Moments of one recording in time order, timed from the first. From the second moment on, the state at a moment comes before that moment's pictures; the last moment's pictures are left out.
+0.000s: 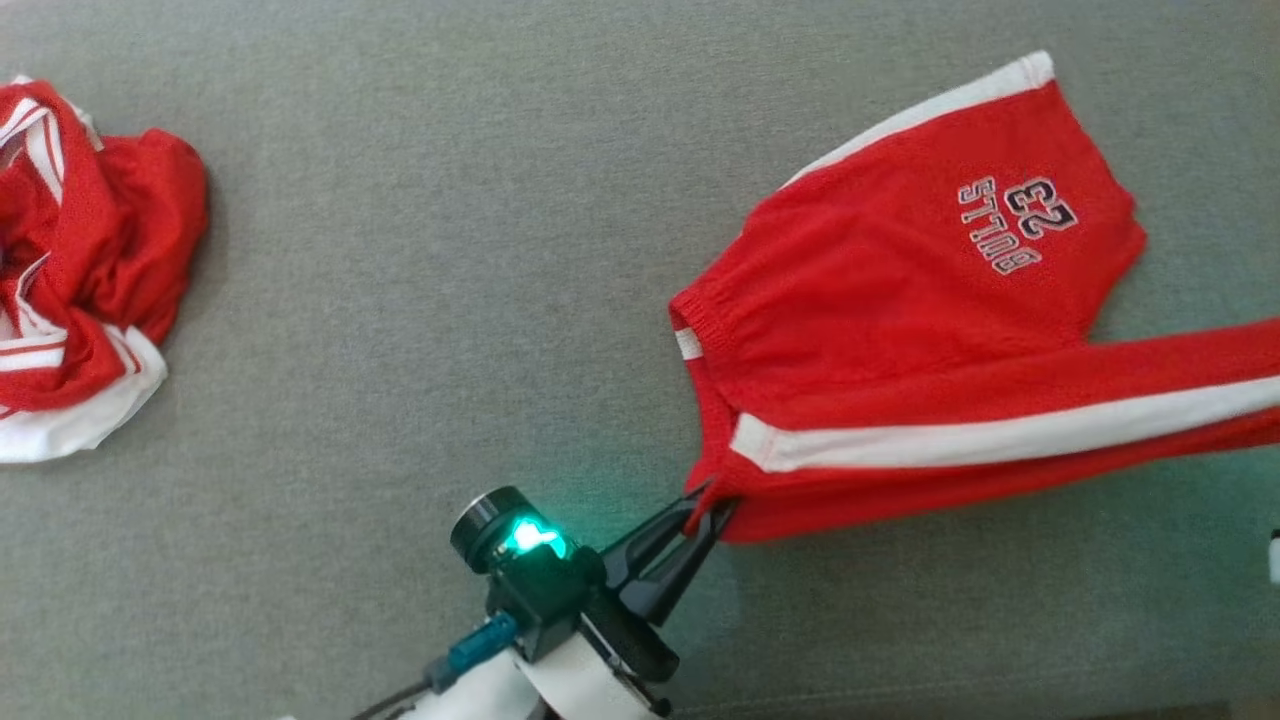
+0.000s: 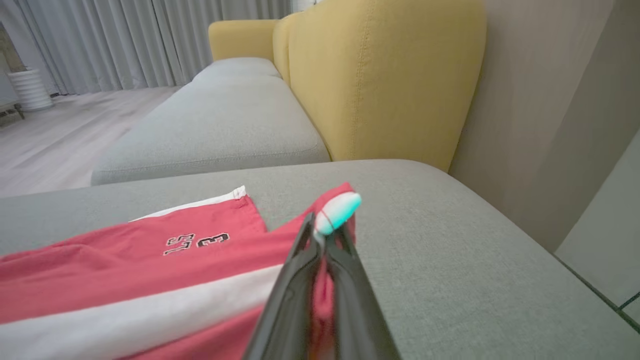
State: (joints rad) left arm -0.33 0.24 -0.92 0.15 -0.42 -0.09 -0.26; right arm 0.03 -0.26 -0.29 -0.01 0.32 0.13 -0.10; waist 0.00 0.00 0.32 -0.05
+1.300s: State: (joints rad) left arm -0.53 0.05 -0.79 0.29 -0.55 0.01 -0.25; right arm -0.57 -0.52 0.13 0.67 0.52 0.13 -0.02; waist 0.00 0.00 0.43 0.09
